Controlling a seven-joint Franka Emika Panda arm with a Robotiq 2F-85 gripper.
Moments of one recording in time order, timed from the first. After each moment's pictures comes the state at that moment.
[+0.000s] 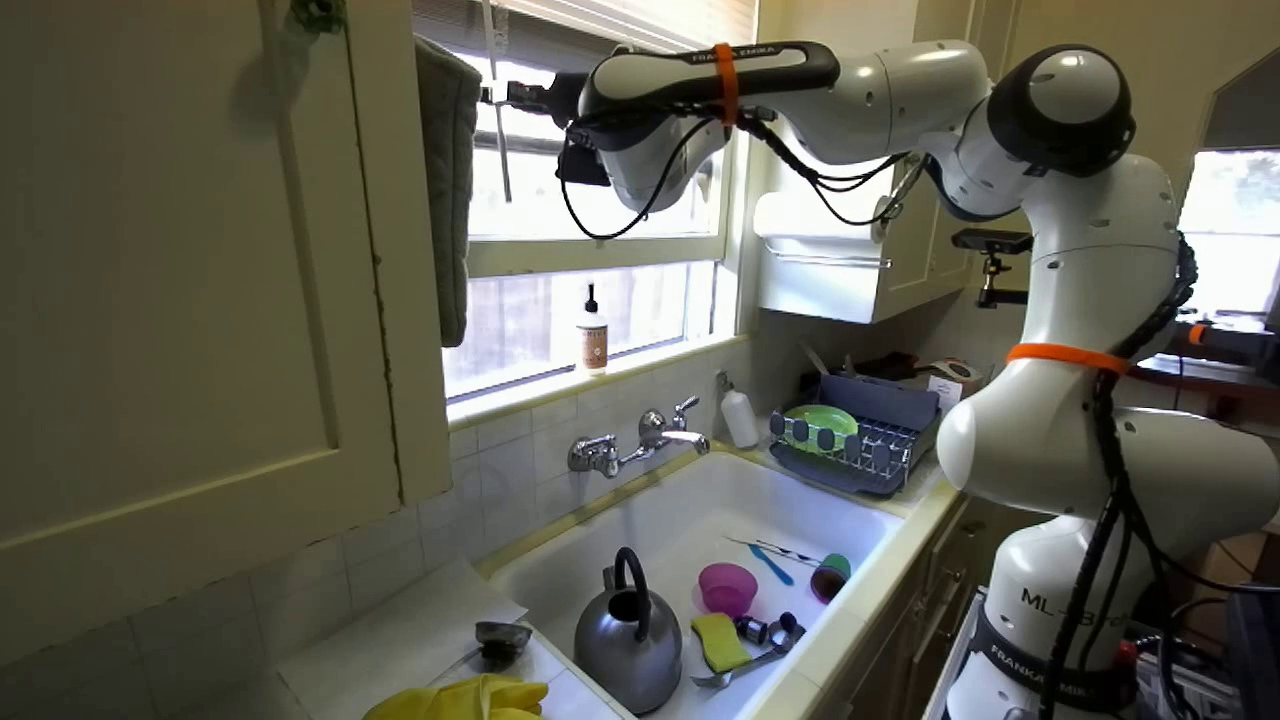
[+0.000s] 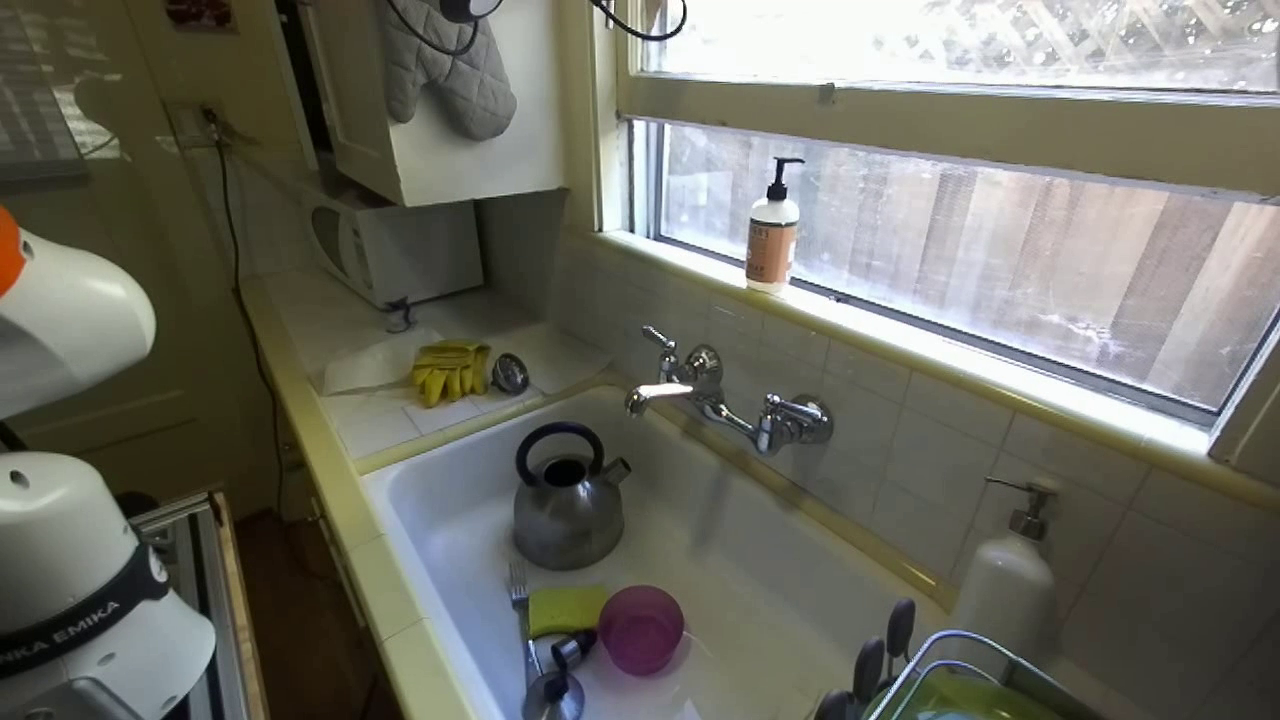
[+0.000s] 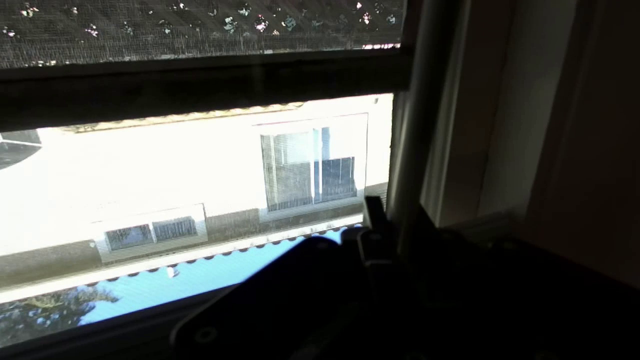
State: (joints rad) arm -1.18 0.38 1.70 -1.88 0.25 3.59 -0.65
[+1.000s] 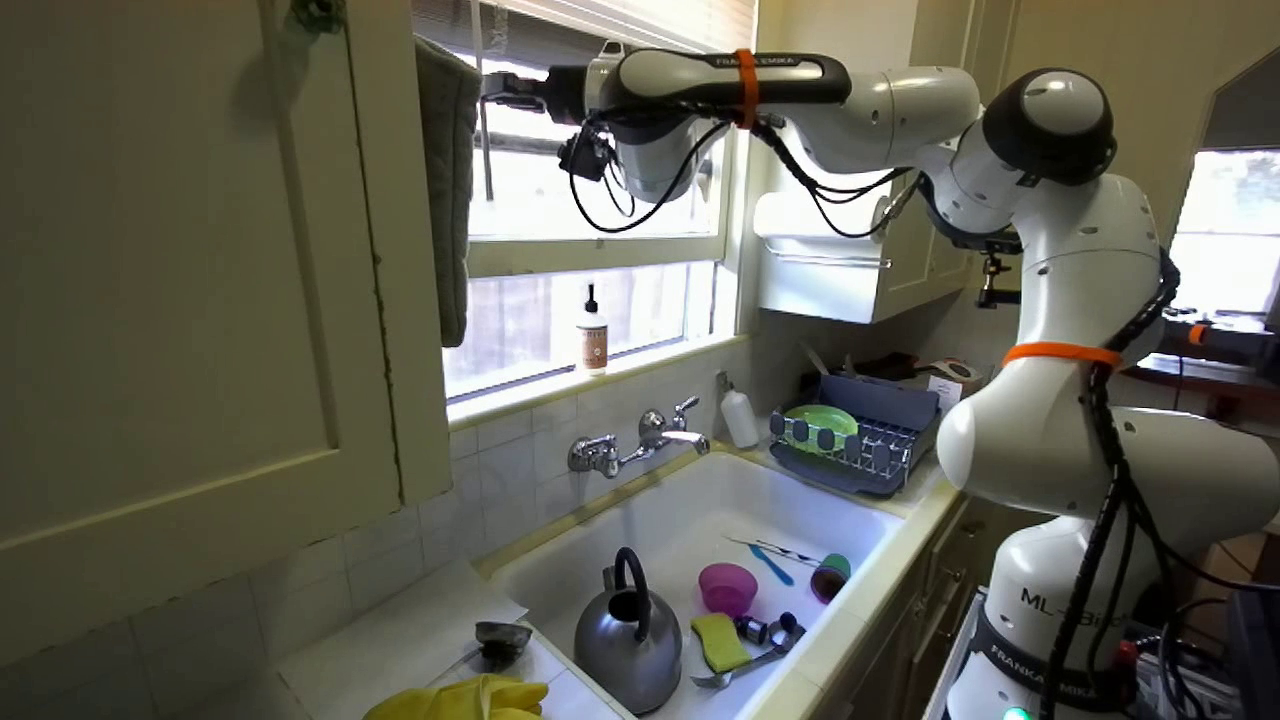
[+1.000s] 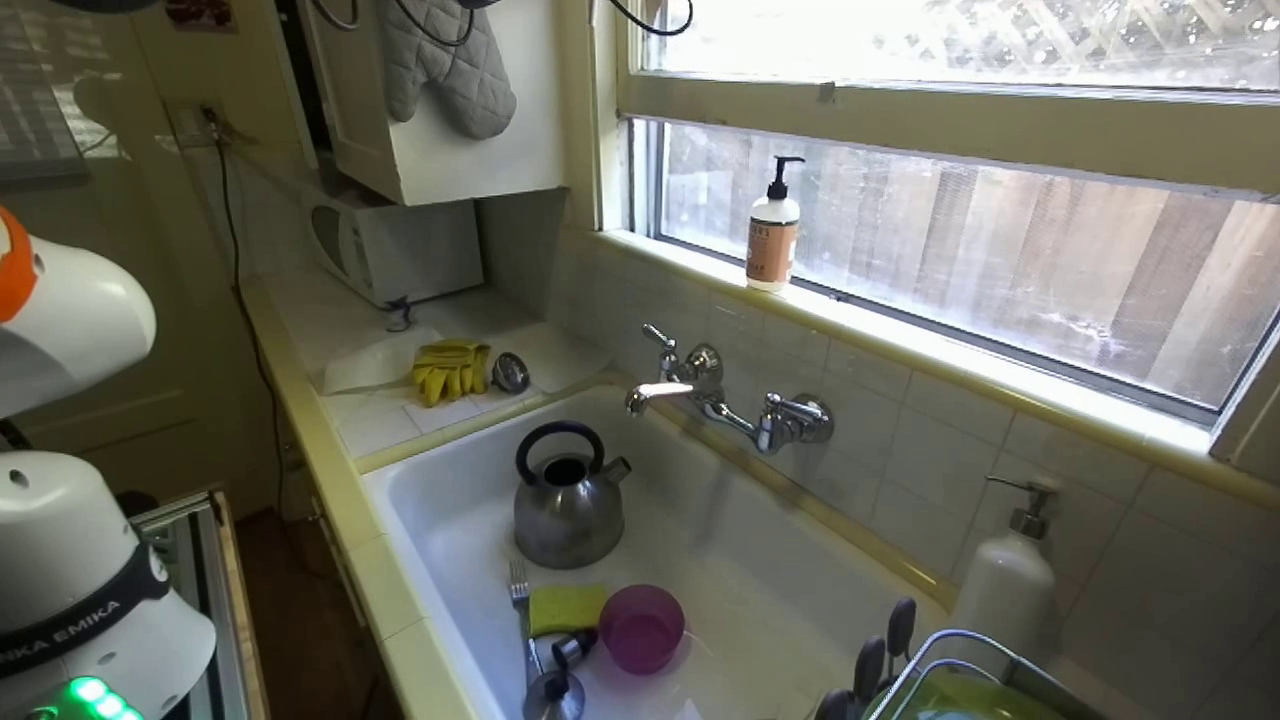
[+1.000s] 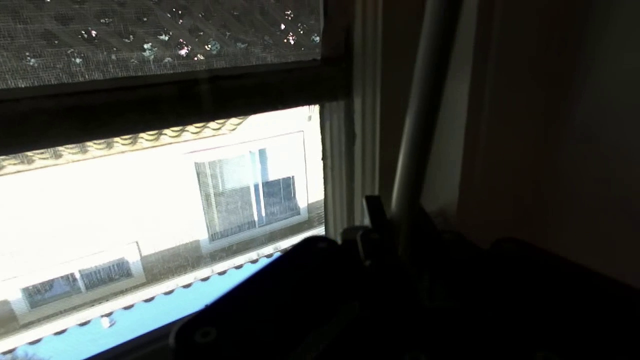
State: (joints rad) arm -1.19 0.53 1.76 -1.86 0.04 3.41 -0.56
